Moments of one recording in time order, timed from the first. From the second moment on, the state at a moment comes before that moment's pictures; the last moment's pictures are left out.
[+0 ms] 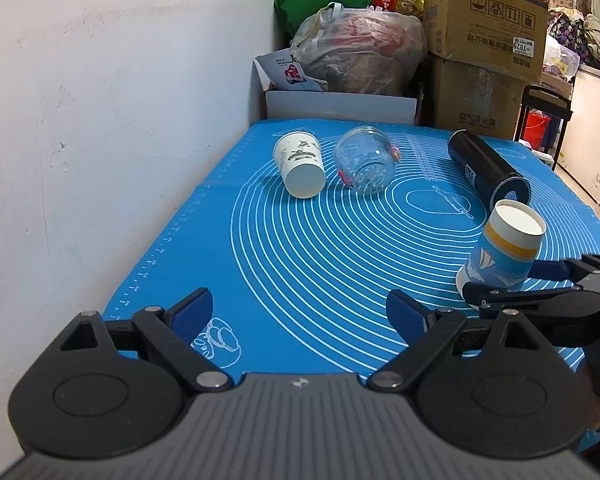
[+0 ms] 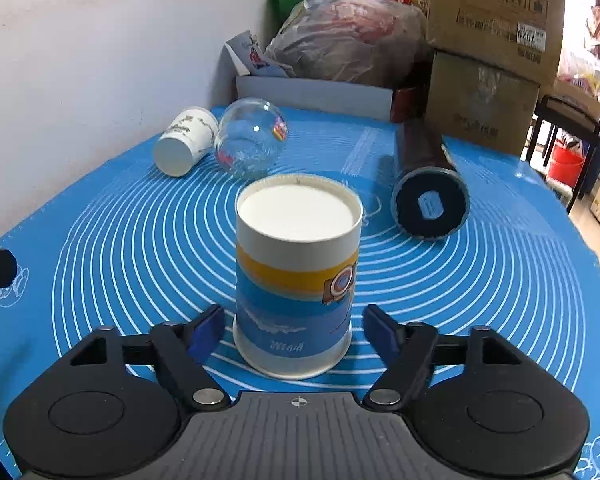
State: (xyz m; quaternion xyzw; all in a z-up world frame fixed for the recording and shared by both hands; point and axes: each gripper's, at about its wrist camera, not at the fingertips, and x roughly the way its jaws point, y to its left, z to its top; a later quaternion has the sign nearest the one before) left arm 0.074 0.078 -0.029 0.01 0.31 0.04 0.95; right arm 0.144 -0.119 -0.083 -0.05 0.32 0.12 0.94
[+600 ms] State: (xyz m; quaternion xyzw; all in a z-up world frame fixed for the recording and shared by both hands) left arm 0.041 0.052 -0.017 0.02 0.31 0.00 0.95; right arm 0.065 -0.161 -0.031 0.00 0.32 0.08 0.95
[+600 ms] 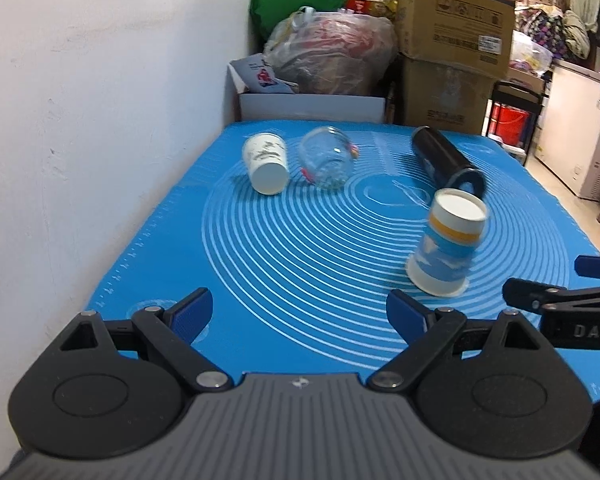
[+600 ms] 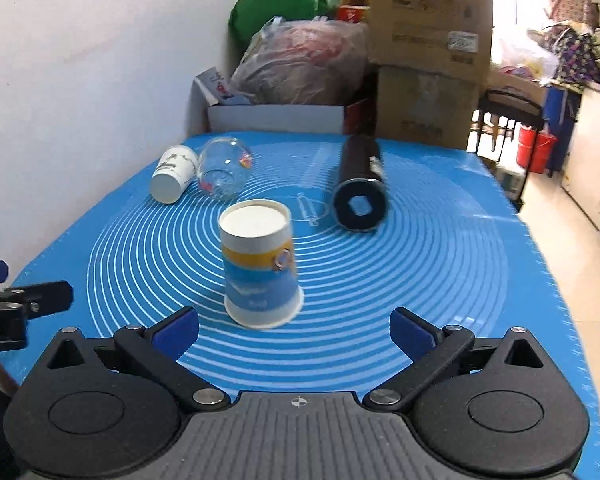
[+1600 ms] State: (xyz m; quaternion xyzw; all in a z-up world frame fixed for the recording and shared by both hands) left arm -0.008 0.016 -0.017 0.04 0.32 -0.04 0.95; right arm -0.026 -0.195 -0.005 0.02 0.29 0.08 0.95
